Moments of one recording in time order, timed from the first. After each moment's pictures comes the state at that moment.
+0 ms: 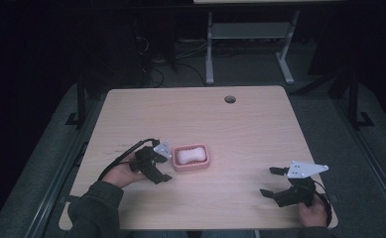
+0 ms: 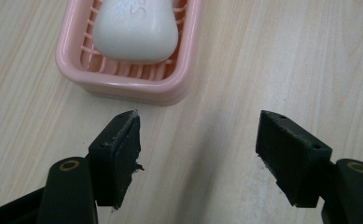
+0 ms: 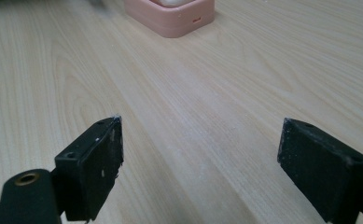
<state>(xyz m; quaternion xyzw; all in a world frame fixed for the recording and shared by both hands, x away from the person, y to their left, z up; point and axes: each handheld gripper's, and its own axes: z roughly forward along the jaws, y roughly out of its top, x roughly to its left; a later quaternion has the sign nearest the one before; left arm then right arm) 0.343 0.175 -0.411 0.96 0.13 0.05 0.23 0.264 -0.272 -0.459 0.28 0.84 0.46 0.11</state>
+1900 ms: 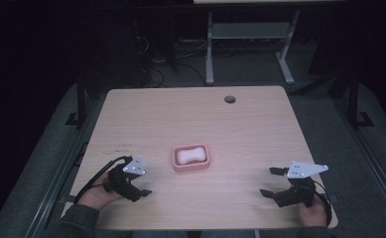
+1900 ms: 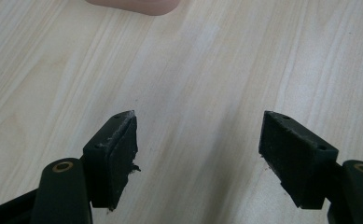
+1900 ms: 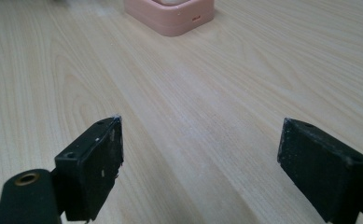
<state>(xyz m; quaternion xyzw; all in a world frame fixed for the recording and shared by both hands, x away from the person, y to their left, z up) 0.293 0.241 -0.426 0.95 0.17 0.08 0.26 0.264 -0.272 -0.459 0.28 0.84 0.46 0.11</state>
